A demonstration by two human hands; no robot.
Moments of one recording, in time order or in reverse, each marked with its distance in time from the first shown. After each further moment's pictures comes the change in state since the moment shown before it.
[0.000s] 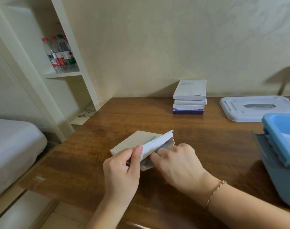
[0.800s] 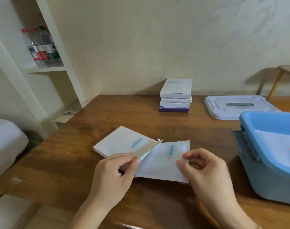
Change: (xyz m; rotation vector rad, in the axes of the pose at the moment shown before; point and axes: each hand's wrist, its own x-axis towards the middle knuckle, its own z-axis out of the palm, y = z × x) left_hand -0.017 -0.012 0.006 0.033 -0.351 -0.059; right_hand -0.077 0.014 0.015 1.197 0.418 1.035
